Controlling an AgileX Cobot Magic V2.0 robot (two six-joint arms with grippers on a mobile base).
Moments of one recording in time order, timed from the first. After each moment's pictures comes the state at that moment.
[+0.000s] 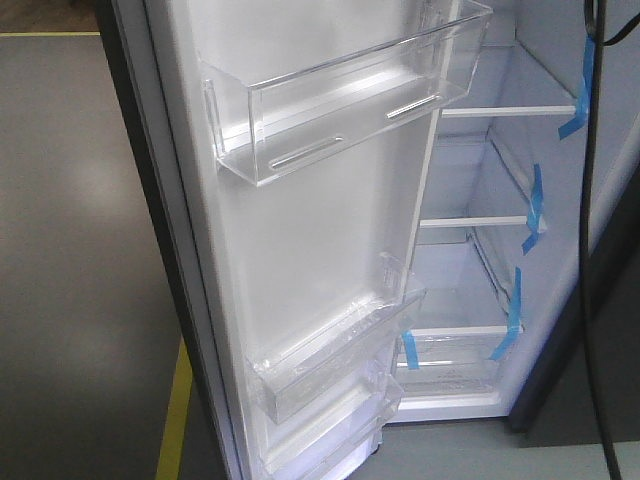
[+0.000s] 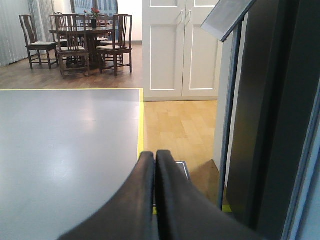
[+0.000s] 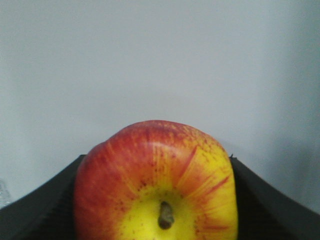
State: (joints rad) left arm 0.02 -0.01 0.03 0.18 0.12 -0.24; right arm 0.07 1.62 -1.72 1.30 0.81 -1.17
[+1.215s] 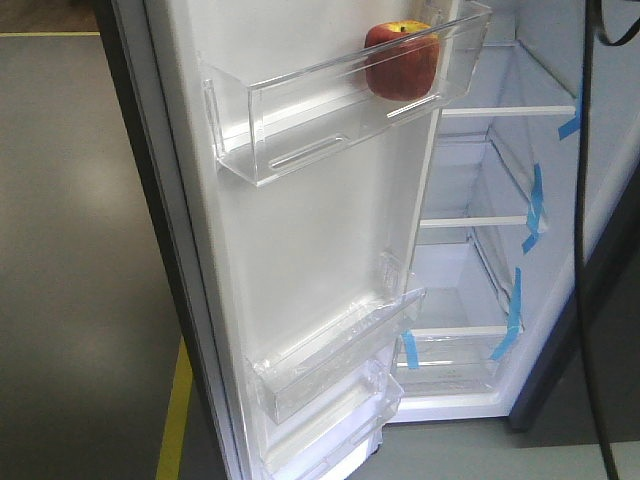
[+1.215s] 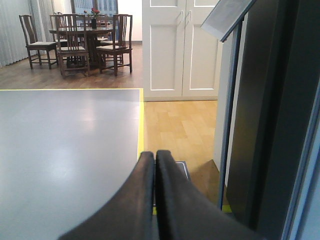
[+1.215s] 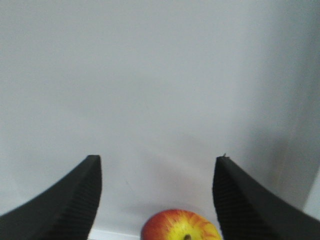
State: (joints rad) left arm 0.02 -0.01 0.03 0.18 0.12 -0.24; right arm 0.08 1.59 -1.72 1.19 0.77 -1.14
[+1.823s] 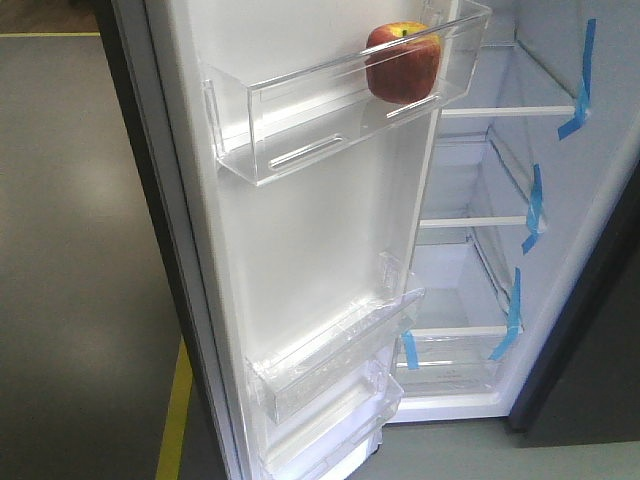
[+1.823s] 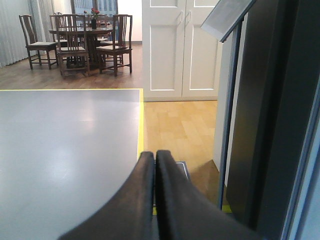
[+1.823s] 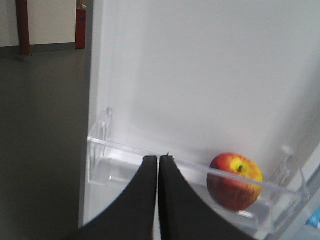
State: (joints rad) left arm 0.02 -0.01 0.03 0.18 0.12 -0.24; right arm 0.08 1.09 -1.51 0.86 0.98 -0.89
